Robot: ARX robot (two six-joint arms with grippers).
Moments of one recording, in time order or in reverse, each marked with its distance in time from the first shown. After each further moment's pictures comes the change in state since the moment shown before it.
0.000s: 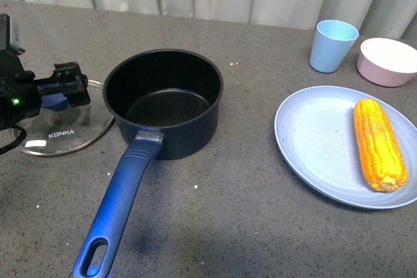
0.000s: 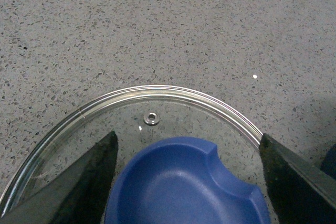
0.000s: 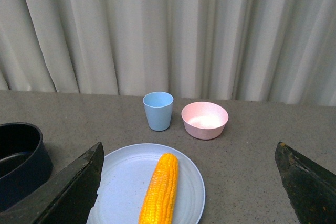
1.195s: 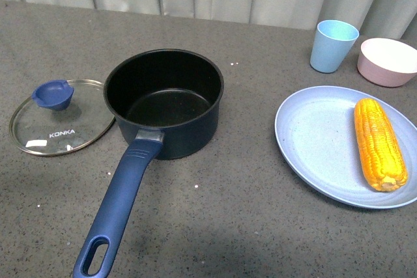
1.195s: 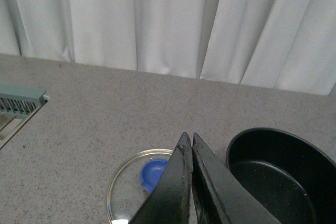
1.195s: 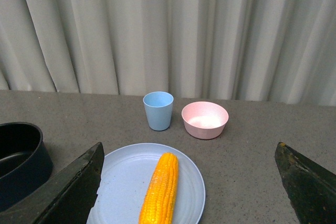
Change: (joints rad) left arm -0.035 -1.056 -0.670 -0.018 -0.052 0.130; right arm 0.000 0.000 0.000 0.000 0.000 0.000
